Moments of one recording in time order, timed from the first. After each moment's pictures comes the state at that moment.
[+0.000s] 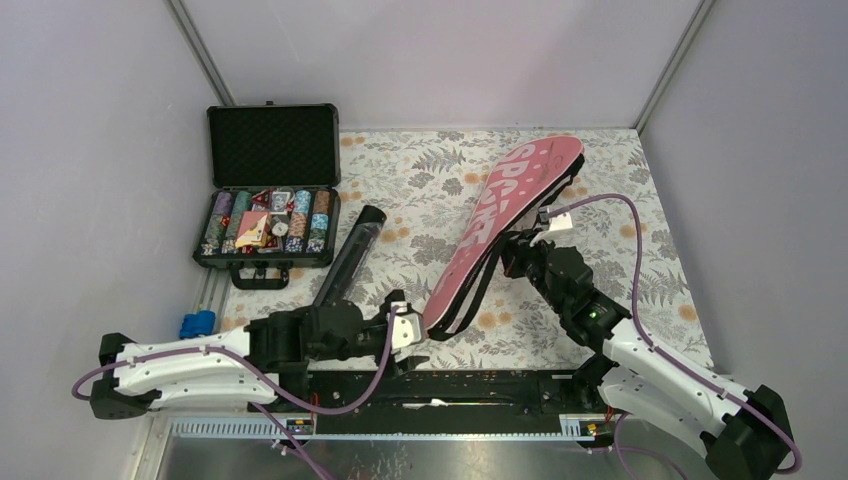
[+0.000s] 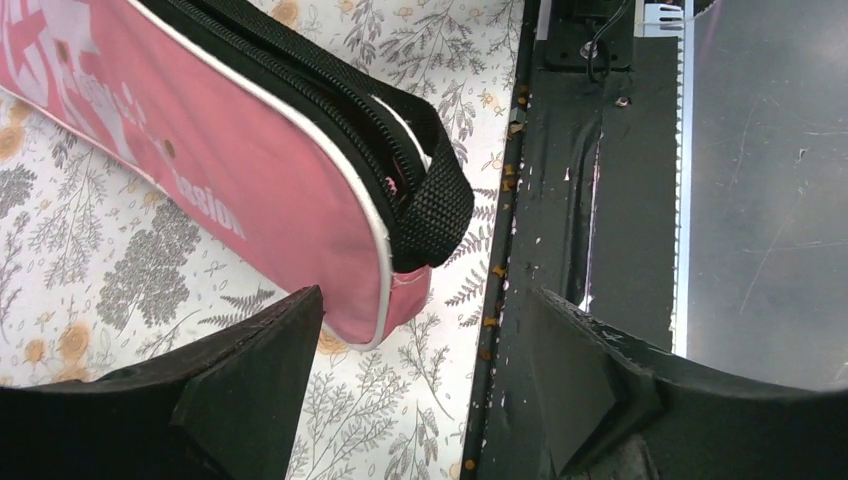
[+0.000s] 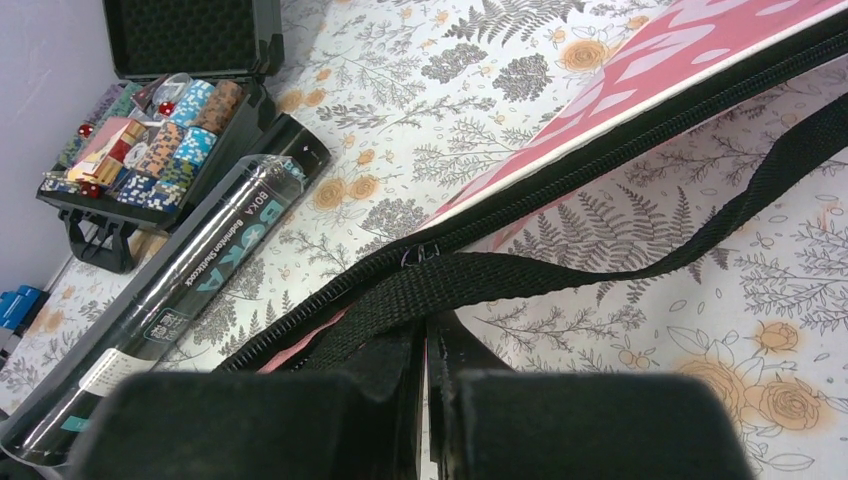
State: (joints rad) left arm -1.37 0.70 0.67 -0.38 -0.03 0.14; right arm 0.70 0.80 0.47 0.13 0.25 0.42
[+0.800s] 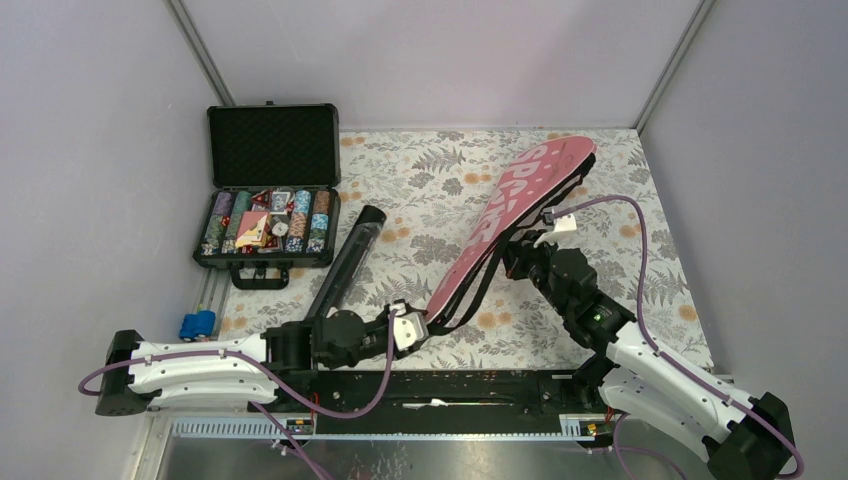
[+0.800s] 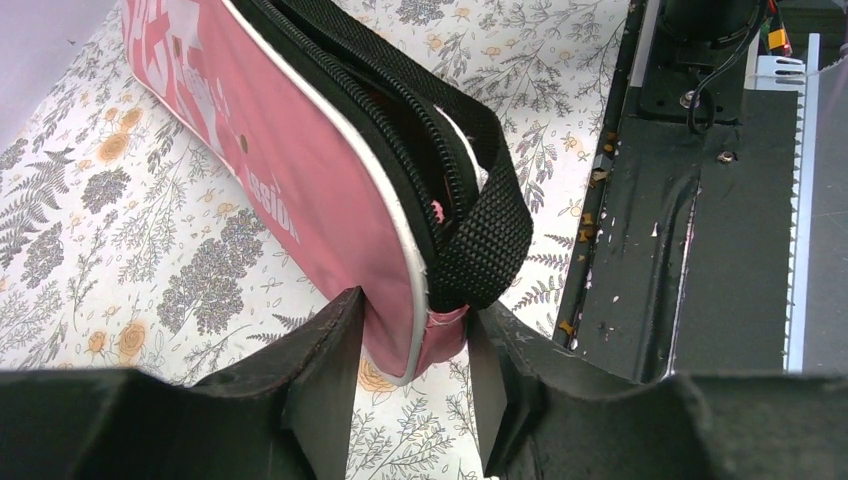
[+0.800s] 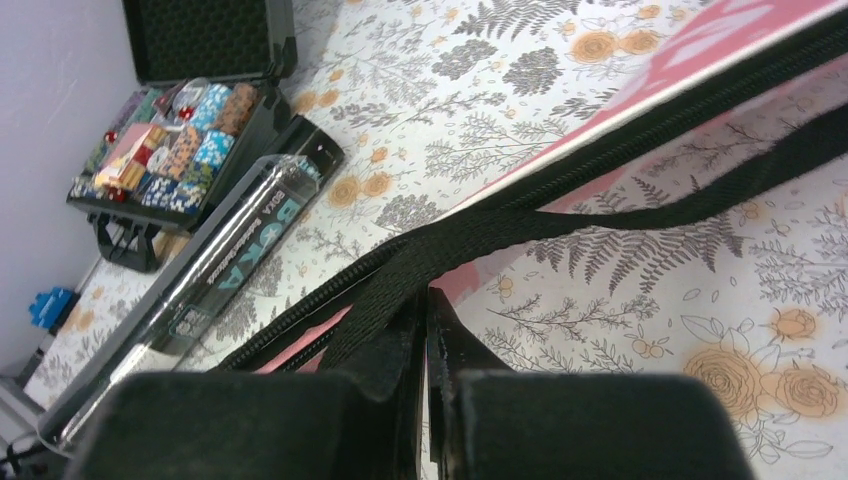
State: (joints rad) left arm -1.40 0.70 0.48 -0.04 -0.21 0.18; right arm 0.69 0.76 0.48 0.08 0.25 0.49
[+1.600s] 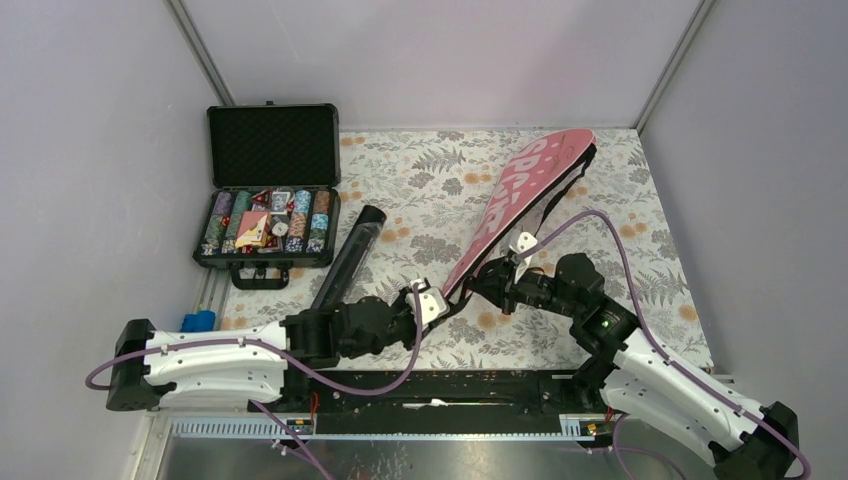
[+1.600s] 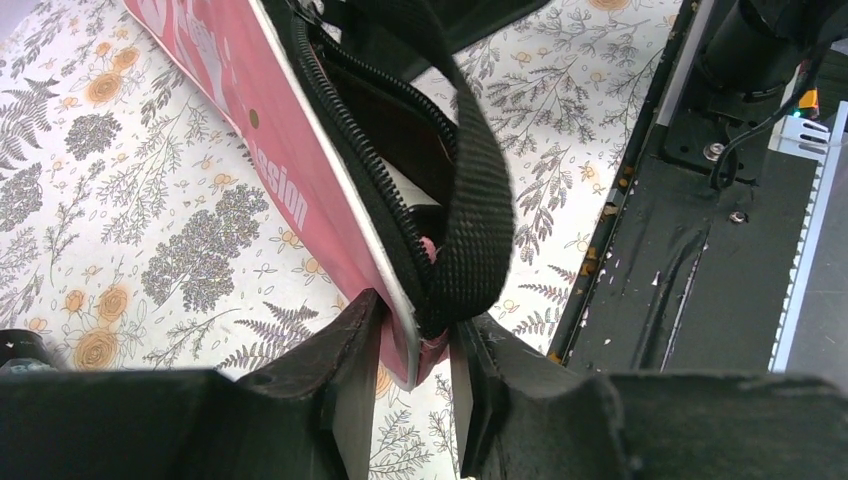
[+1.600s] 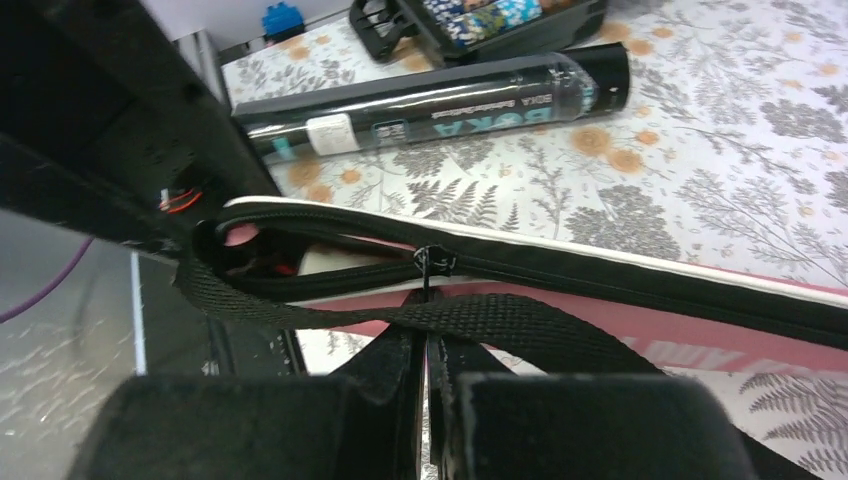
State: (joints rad) left arm -1.37 0.89 0.64 -0.09 -0.27 0.03; right arm 0.72 0.69 0.49 0.04 -0.42 0.08
